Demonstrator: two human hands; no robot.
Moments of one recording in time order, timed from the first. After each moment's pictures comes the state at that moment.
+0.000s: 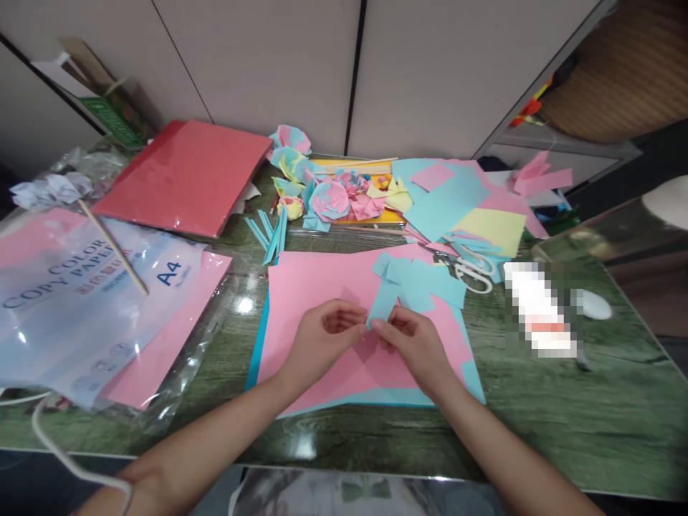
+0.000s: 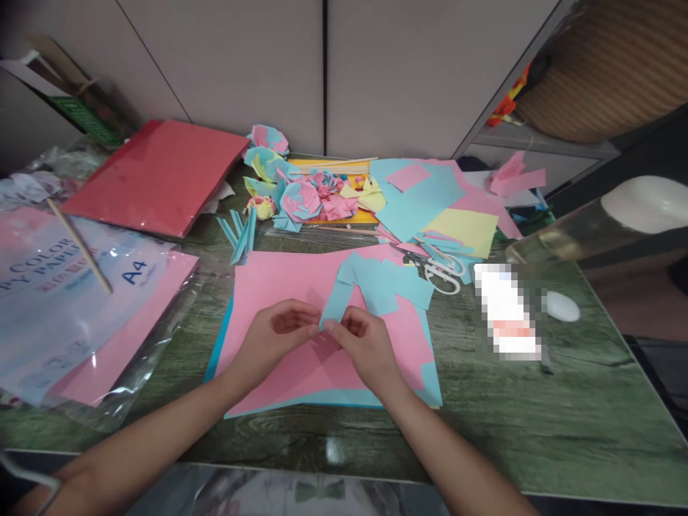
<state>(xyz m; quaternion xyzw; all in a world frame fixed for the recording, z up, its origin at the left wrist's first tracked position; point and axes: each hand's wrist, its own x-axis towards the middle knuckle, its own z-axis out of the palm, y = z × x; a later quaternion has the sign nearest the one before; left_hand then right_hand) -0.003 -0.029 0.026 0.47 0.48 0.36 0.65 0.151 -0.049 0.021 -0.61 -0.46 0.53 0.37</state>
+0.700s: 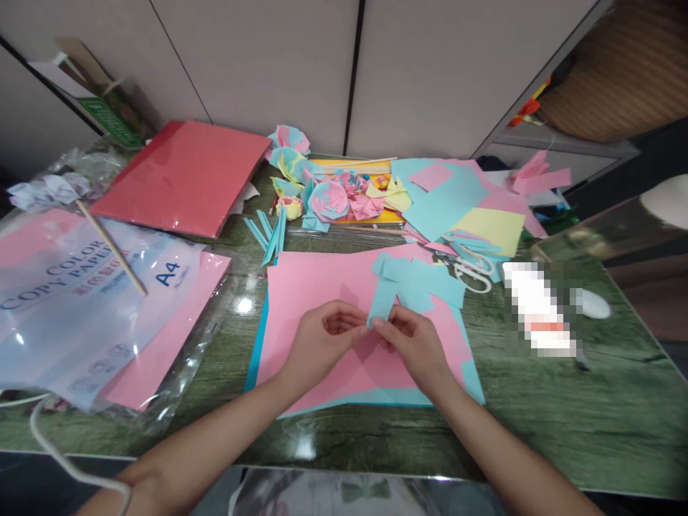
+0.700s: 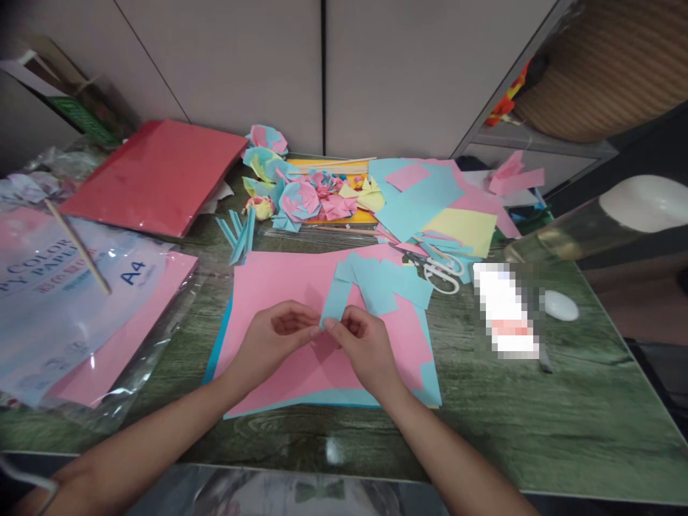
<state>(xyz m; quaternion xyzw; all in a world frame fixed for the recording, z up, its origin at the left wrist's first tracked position) -0.002 -0.032 0.025 0.48 0.48 0.36 0.64 0.151 -0.050 0.021 -0.62 -0.47 0.51 0.37</state>
